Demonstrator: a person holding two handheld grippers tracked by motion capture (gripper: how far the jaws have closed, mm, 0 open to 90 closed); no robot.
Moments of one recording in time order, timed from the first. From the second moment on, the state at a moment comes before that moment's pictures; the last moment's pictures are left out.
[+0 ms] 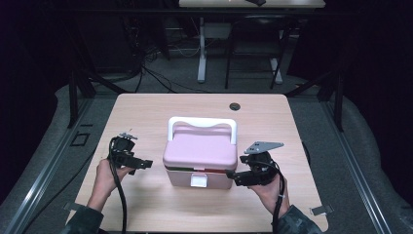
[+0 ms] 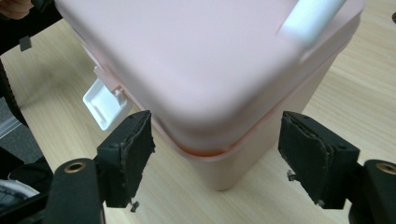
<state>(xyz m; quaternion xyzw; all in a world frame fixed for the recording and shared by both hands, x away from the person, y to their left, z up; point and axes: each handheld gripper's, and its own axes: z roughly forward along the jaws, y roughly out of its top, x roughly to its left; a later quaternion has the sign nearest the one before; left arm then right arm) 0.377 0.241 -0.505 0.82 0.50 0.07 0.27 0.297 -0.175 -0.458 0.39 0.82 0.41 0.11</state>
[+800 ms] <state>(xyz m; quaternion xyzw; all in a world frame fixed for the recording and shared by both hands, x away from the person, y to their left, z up) 0.374 0.247 -0.500 0.82 0.50 0.09 0.25 0.296 -0.247 -0.469 0.45 0.81 0.36 0.13</state>
